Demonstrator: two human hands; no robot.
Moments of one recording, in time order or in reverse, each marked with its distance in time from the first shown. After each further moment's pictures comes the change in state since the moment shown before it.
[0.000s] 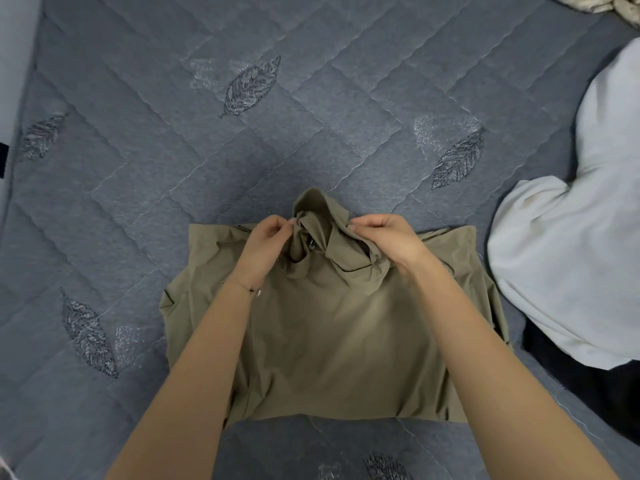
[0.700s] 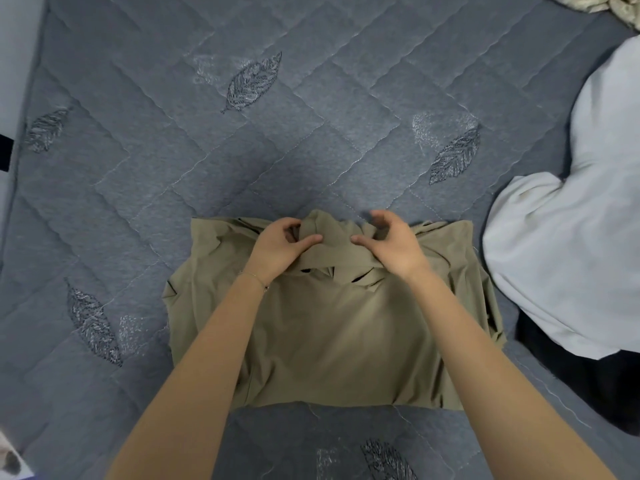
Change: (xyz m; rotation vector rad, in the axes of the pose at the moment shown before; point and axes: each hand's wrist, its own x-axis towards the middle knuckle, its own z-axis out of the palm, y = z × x) left_hand -0.011 0.002 0.010 0.425 -0.068 0.069; right_hand -0.021 0.014 -0.005 -0.433 0.146 -0.160
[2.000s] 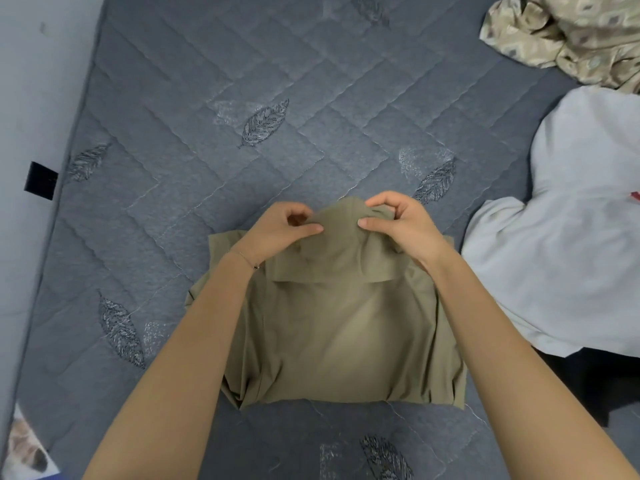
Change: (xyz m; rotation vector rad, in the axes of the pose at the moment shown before) left_hand -0.029 0.077 -0.068 -0.121 -0.179 0.245; right_hand -0.044 -0.084 -0.058 0.442 -0.150 -0.206
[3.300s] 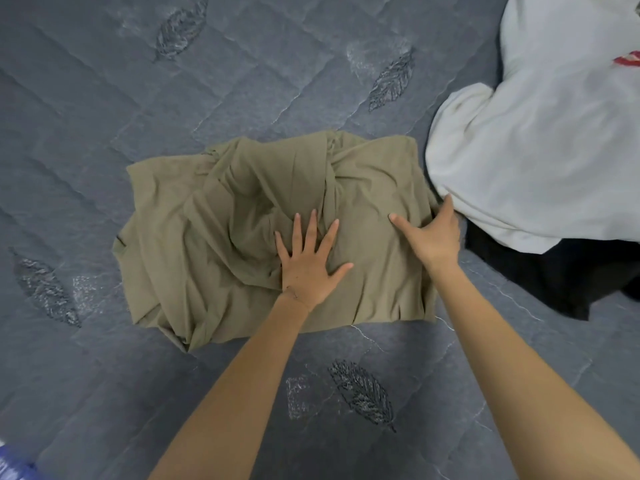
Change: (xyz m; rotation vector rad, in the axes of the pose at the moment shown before) left_hand -0.070 -0.134 0.234 1.035 0.008 0.004; right_hand -0.104 0.193 -0.091 -0.542 0.627 0.408
